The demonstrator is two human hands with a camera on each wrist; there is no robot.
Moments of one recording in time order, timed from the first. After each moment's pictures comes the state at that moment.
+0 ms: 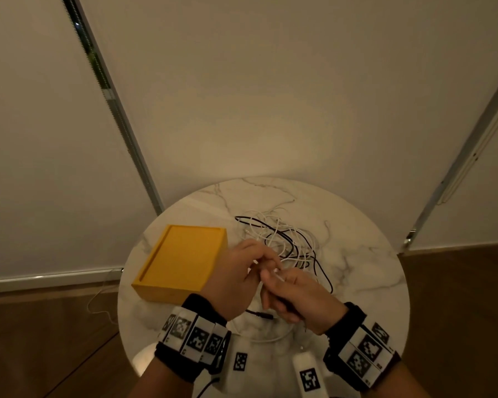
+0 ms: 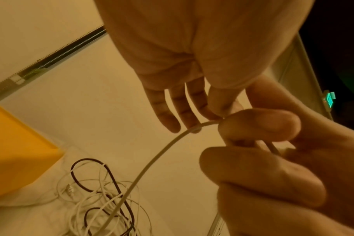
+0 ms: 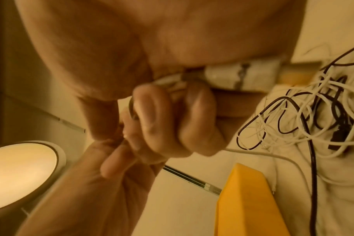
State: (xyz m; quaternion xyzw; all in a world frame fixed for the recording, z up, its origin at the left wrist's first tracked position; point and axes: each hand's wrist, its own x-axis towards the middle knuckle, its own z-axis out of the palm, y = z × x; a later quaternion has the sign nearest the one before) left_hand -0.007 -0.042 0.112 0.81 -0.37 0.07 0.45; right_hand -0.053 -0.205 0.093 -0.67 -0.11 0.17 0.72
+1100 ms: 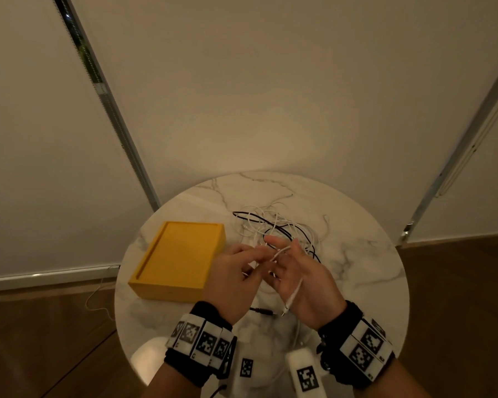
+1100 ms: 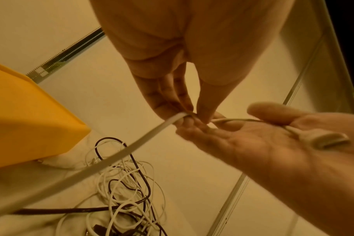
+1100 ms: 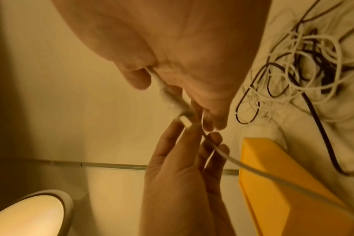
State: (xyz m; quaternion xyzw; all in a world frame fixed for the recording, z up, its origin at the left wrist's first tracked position) left_hand -0.011 -0.048 0.084 0.83 -0.23 0.11 0.49; right_hand -0.043 -0.194 0.090 -0.39 0.05 0.07 0.92
